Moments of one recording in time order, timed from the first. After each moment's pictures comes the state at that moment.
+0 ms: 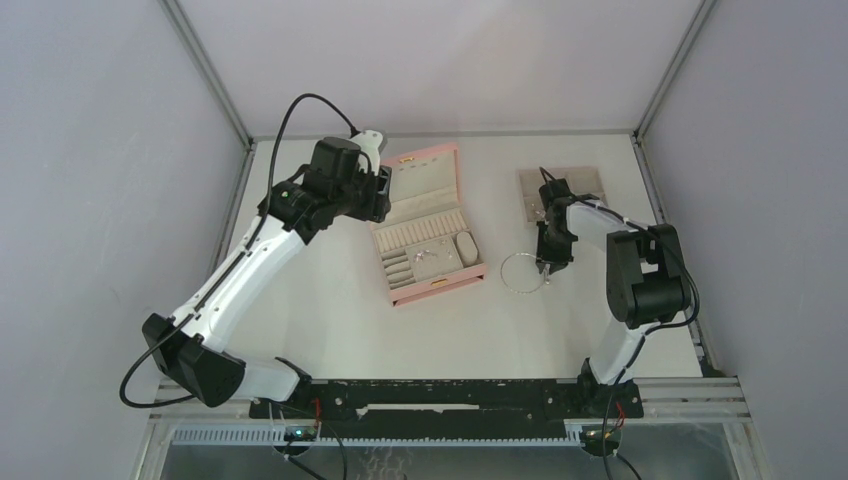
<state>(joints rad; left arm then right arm) -0.54 1.36 1.46 -0.77 -0.07 -0.14 0.17 1.78 1.10 -0.74 0.05 0.32</state>
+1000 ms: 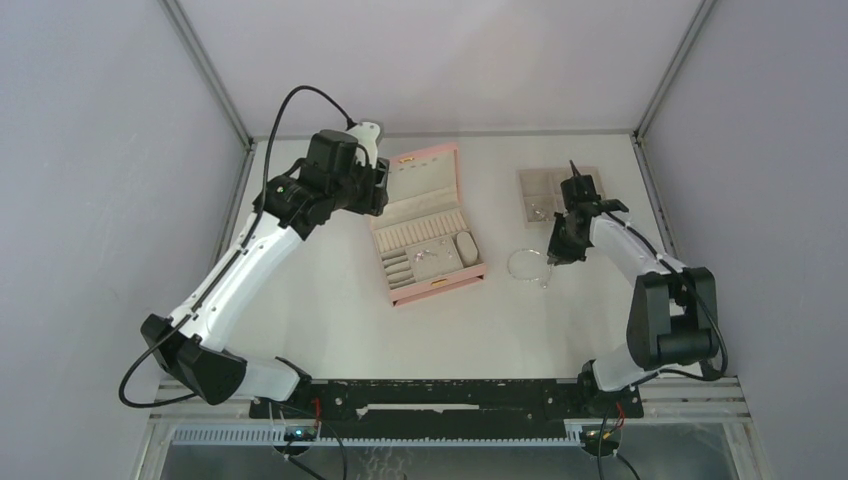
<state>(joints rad) -0.54 1.37 1.52 -0.81 -0.10 -0.13 0.12 1.54 1.03 -0.76 0.02 0.40</state>
